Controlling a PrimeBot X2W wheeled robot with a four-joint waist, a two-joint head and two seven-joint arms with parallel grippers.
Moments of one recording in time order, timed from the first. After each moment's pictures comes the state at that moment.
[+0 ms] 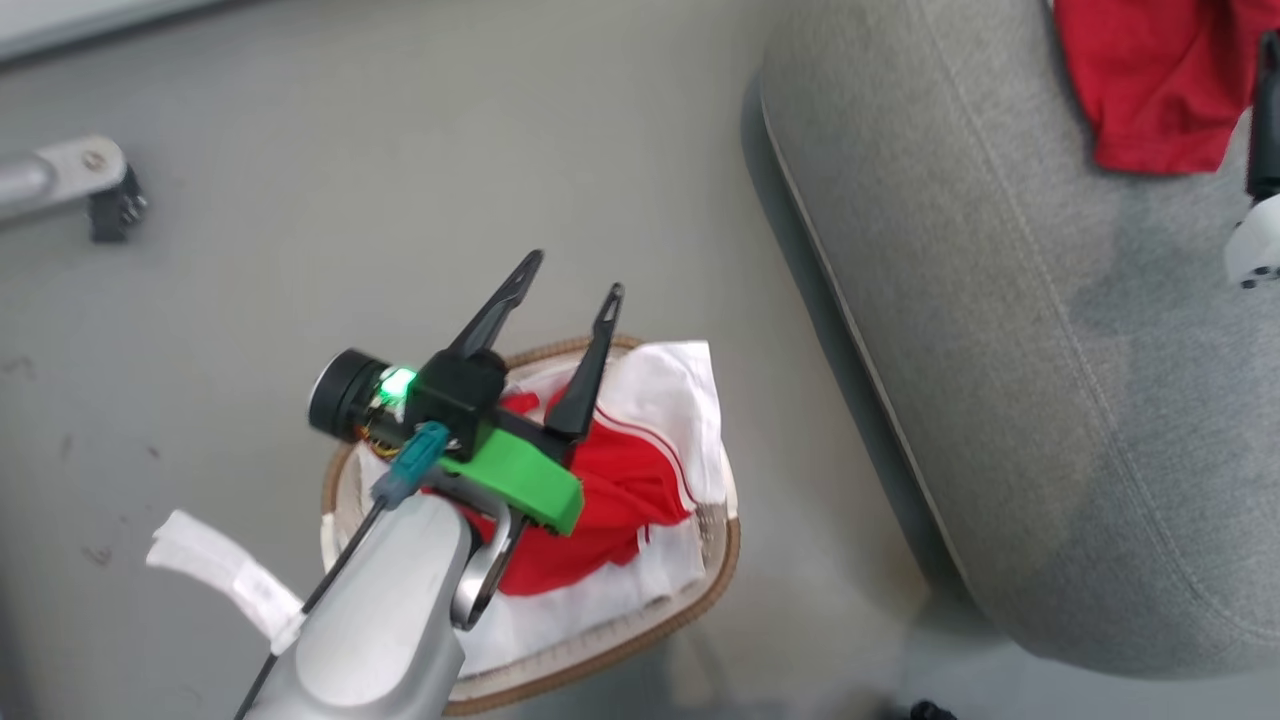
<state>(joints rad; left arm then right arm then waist) -0.49 0.10 -0.51 0.36 -0.25 -0.11 -0.26 -0.77 -0.37 -0.12 0.62 0.01 0.13 -0.26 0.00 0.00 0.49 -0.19</state>
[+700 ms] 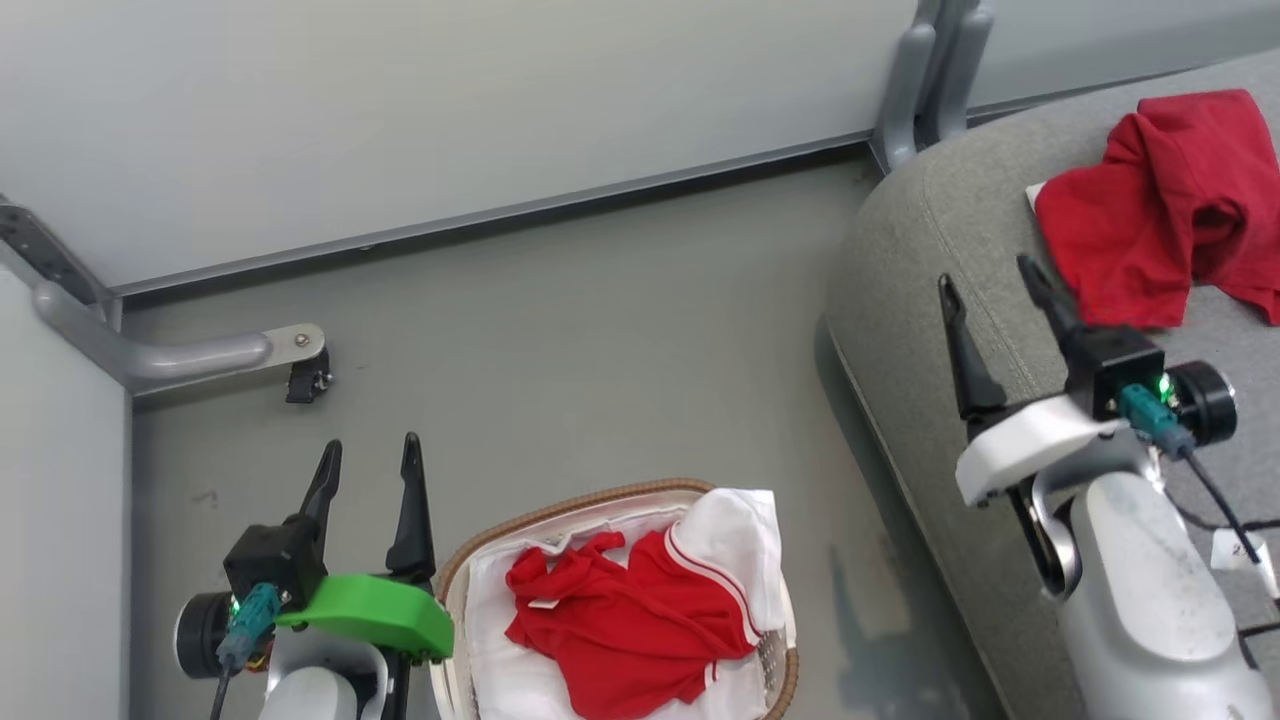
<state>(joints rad) -0.17 0.06 -0.14 0.36 -0.28 -0.05 -0.26 -0.45 -0.09 0.02 0.42 0.02 0.13 -0.26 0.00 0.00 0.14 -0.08</state>
